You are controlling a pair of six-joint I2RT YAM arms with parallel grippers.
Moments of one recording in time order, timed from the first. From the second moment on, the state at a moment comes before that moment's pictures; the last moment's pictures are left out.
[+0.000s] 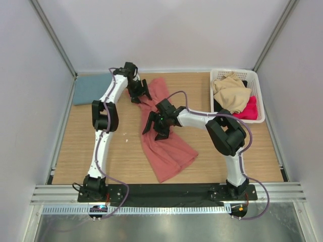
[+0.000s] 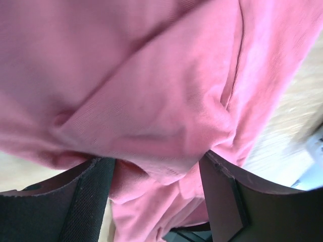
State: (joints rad) left arm -0.23 2.64 2.51 -1.11 0.38 -0.50; right arm 0.75 2.03 1.35 -0.32 -0.33 1.02
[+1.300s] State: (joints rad) left arm -0.30 1.24 1.29 -1.00 0.17 -0.56; right arm 0.75 2.18 1.97 -0.79 0.20 0.48
